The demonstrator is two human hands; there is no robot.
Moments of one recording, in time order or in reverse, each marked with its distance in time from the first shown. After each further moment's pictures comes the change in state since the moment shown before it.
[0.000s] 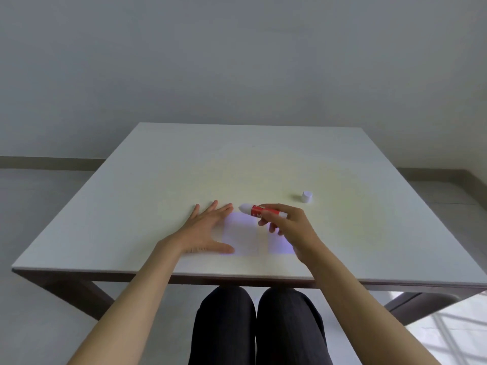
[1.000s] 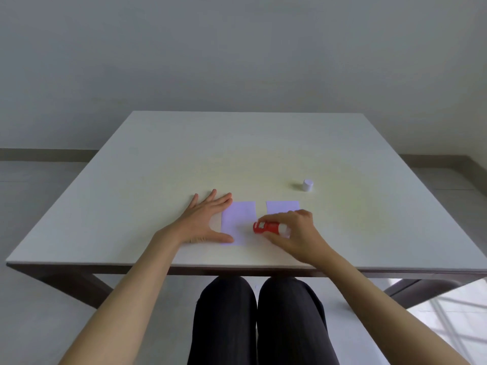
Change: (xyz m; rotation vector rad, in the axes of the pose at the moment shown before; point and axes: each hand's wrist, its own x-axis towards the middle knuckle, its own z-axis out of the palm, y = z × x) left_hand 0.002 -0.001 -0.001 0.019 -0.012 0.049; right_hand -0.021 0.018 -0.007 -0.662 -0.016 -0.349
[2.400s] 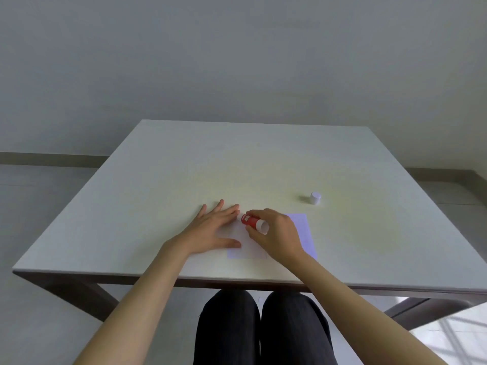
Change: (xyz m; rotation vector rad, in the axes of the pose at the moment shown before) left_hand 0.004 -0.004 0.002 -0.059 0.034 0.010; right_hand 0.042 -0.015 0.044 0.030 0.113 0.072
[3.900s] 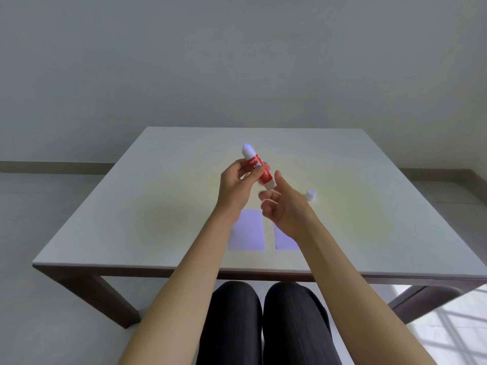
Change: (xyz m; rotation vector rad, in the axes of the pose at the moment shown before) left_hand 0.024 0.120 -0.042 -1.130 0.660 -0.013; right_hand 0.018 -0.025 -0.049 1.323 -0.143 0.458
